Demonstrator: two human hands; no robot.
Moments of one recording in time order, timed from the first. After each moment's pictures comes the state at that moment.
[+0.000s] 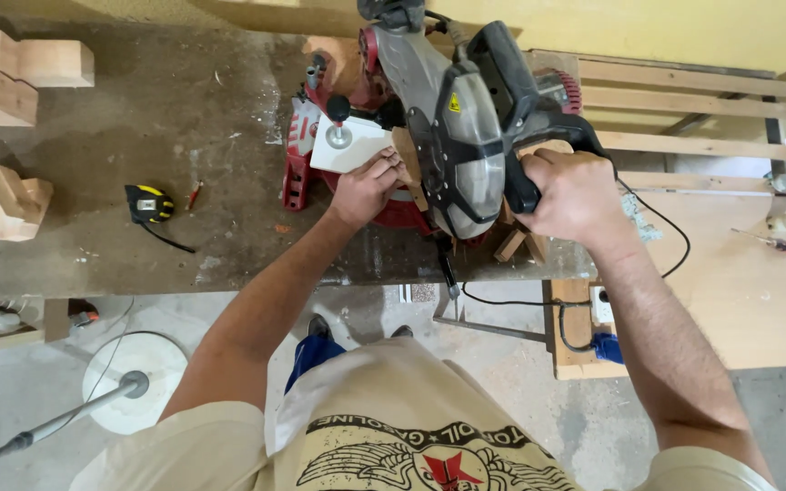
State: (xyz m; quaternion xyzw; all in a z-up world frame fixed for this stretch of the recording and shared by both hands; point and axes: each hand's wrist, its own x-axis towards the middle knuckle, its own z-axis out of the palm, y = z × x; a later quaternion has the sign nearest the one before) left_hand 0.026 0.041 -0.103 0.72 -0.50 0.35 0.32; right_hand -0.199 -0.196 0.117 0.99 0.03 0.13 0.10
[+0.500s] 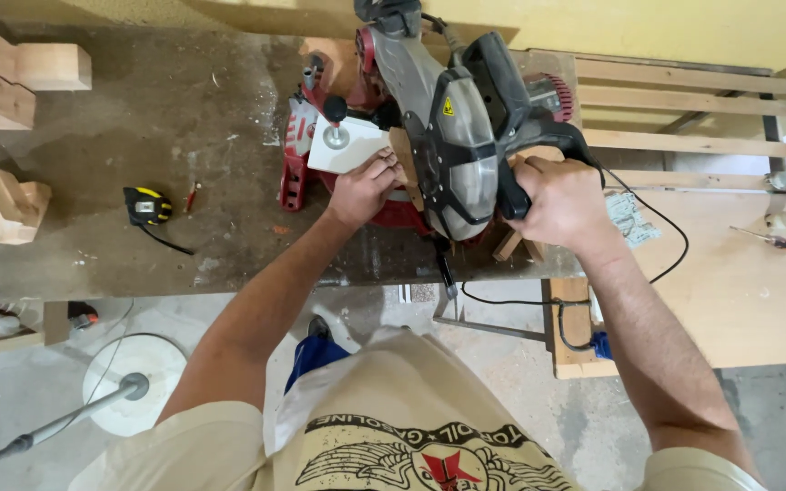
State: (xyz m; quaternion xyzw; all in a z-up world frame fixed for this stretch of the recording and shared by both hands) left_hand 0.028 0.043 -0.104 0.72 -0.50 0.35 0.33; right_hand -0.199 -0.199 0.087 0.97 0.06 0.19 0.10
